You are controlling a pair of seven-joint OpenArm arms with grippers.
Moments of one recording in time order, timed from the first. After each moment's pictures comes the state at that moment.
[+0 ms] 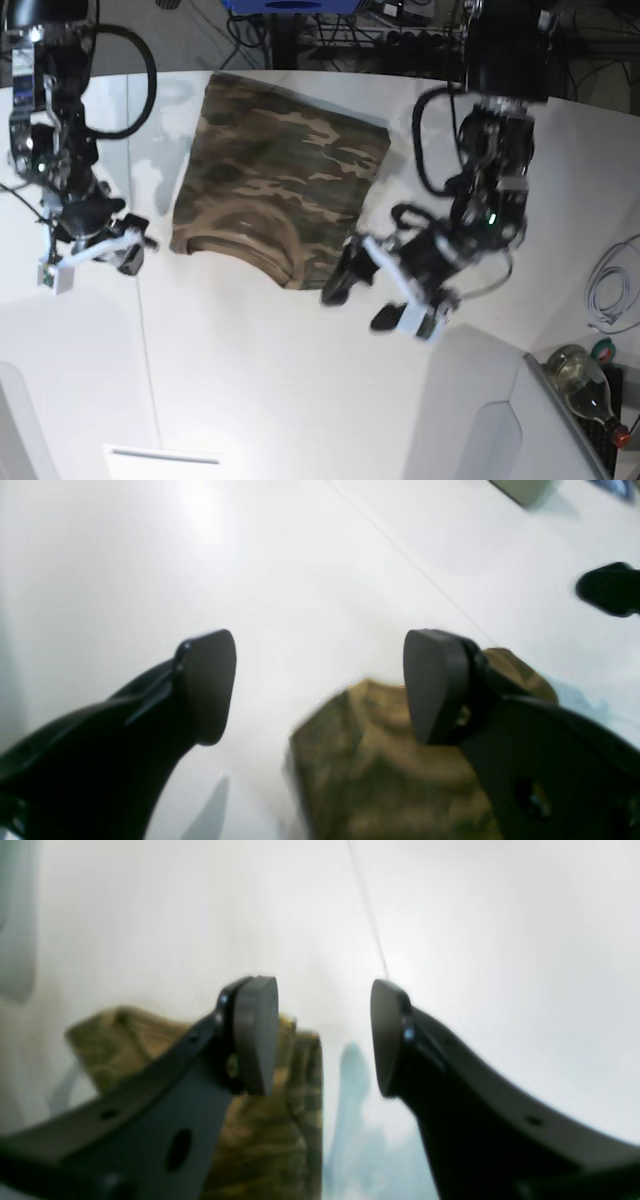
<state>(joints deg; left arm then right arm) -2.1 -9.7 2.9 84.4 -19.4 -34.3 24.1 -12.0 12.3 1.9 101.8 32.0 -10.7 -39.2</state>
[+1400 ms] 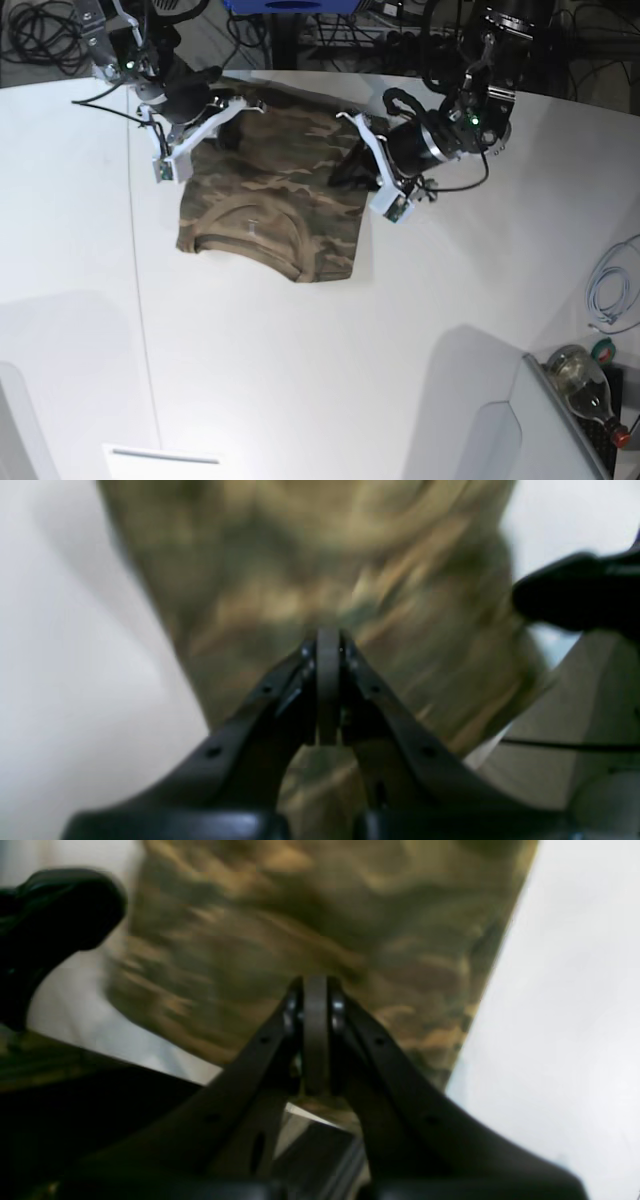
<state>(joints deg) 11.9 -14.1 10.3 86.3 -19.3 -34.5 23.1 -25.5 10.8 -15.3 98.8 32.7 -5.5 -31.7</state>
